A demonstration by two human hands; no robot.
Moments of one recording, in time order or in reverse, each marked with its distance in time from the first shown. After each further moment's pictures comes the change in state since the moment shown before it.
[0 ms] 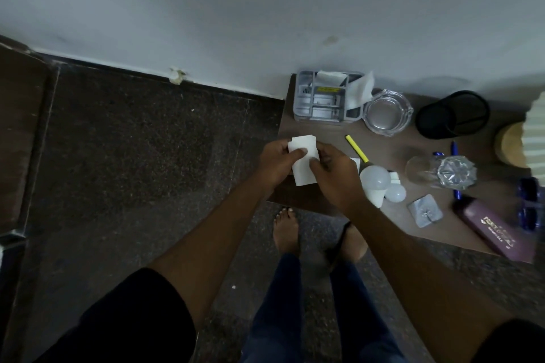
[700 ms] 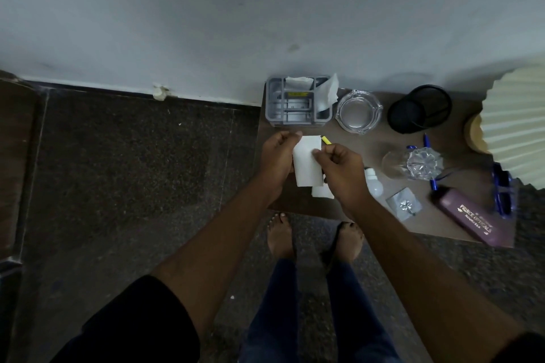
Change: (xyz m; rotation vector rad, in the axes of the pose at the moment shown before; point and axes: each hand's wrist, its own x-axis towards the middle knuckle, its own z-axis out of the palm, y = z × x) left_hand -0.009 0.028 0.055 -0.216 0.072 -0.012; right_hand -0.006 0.013 -0.043 0.472 0.192 0.201
